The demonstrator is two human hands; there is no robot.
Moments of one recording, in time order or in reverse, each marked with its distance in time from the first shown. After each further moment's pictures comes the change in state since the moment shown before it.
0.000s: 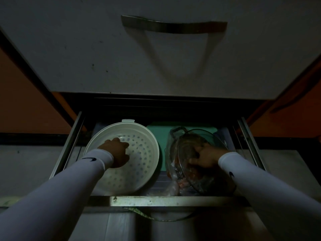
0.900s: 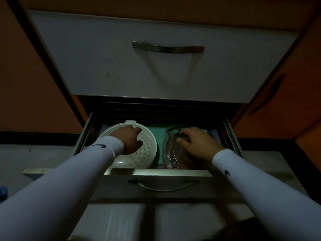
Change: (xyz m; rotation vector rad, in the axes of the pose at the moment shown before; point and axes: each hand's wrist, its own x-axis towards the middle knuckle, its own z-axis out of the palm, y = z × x) left_hand -0.092 0.029 -0.042 -0.095 0.270 0.157; right_hand -0.102 -0.028 -0.007 0.253 0.614 -0.276
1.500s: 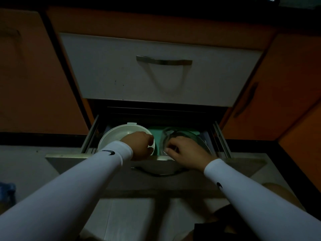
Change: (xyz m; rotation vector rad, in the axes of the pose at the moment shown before) left_hand -0.094 0.047 -0.012 -0.021 0.089 0.182; right_hand -0.089 -0.058 -0.007 -0.001 0.022 -0.202
